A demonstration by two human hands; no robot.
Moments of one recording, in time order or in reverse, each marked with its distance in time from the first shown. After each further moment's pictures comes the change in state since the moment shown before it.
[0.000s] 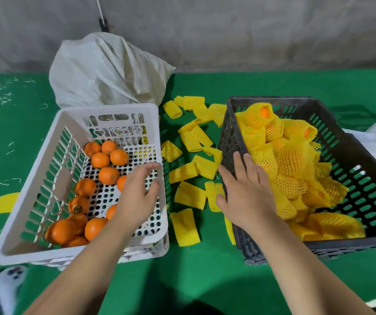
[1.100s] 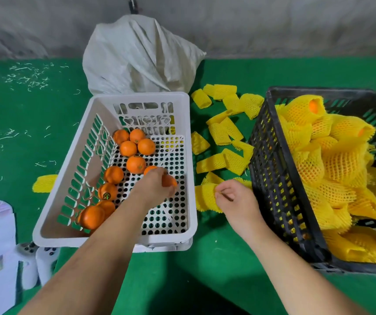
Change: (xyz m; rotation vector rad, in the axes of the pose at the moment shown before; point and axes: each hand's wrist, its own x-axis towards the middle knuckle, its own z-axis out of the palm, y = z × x) left_hand 0.037 -0.061 -0.015 0.243 -0.335 -0.541; right_hand 0.016 -0.078 0.056 1.296 -0.111 0.240
